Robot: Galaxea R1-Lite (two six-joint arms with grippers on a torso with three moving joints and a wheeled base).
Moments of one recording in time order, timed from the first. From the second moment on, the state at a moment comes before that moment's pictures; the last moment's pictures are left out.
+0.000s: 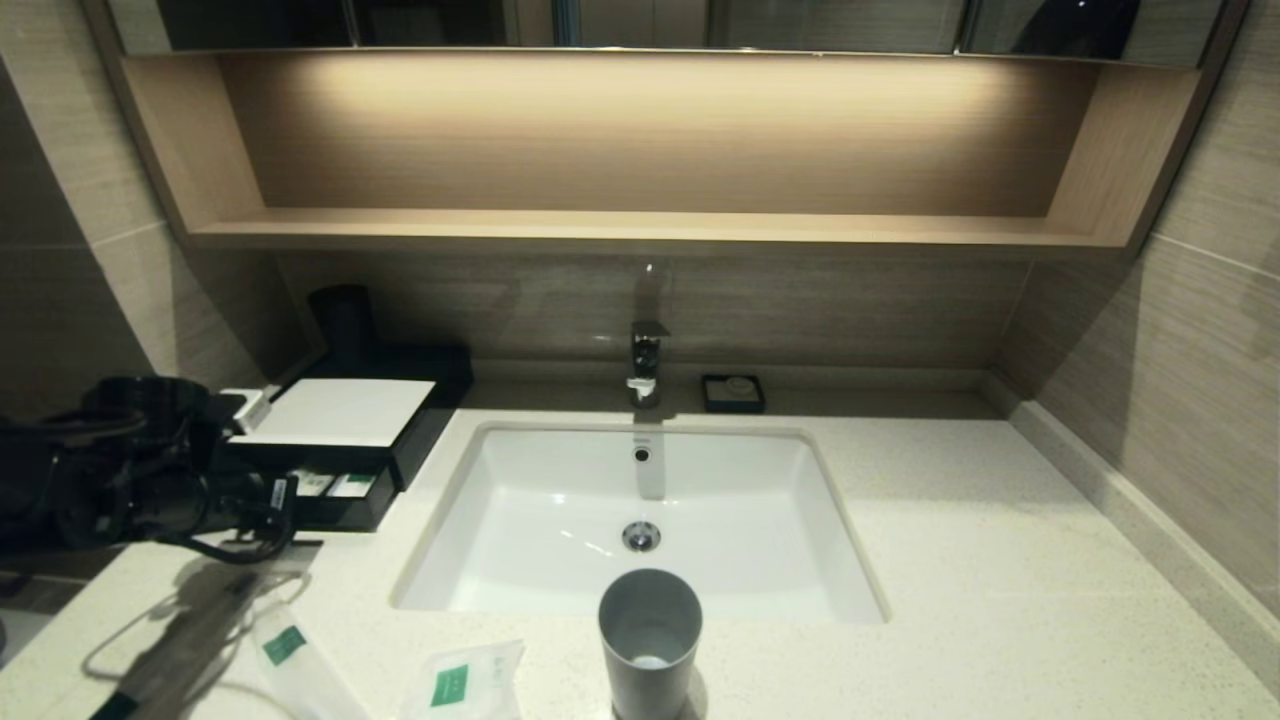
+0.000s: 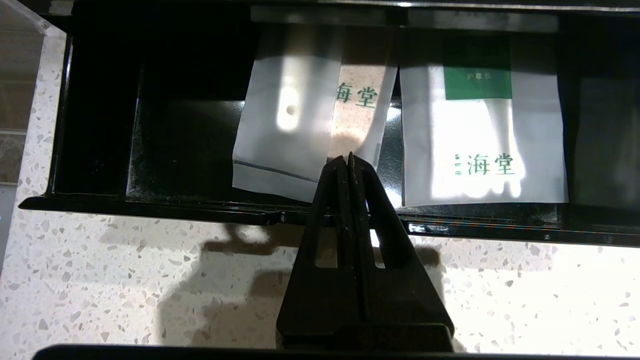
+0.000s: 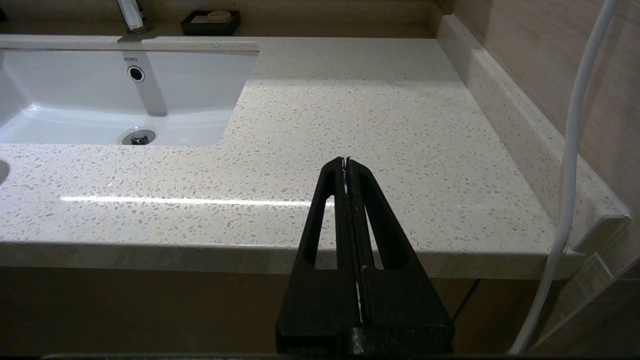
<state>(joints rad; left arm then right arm) 0.24 1.96 -0.85 -0.39 -0.16 0.20 0.00 0.00 0.00 0.00 0.00 0.00</state>
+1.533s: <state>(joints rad) 0.24 1.91 -0.99 0.02 -0.10 0.24 0.00 0.00 0.00 0.00 0.00 0.00</state>
